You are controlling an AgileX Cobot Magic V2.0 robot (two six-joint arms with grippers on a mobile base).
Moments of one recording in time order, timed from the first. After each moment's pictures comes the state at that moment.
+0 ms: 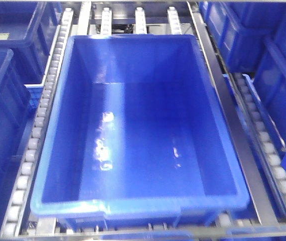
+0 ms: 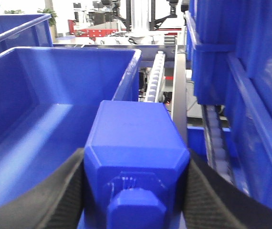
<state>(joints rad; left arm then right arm) 0.02 0.03 0.03 0.01 0.10 -0.04 0.16 0.10 -0.23 0.10 0.28 -0.10</state>
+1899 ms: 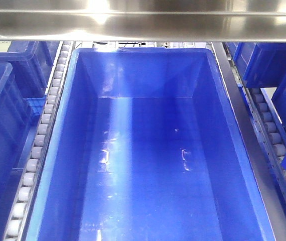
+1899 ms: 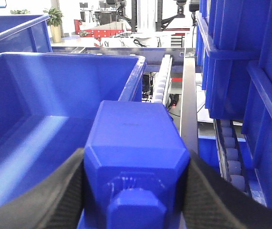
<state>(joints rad) 0.02 0.03 0.03 0.01 0.10 -0.04 0.16 0.10 -0.23 0.10 0.28 -0.10</state>
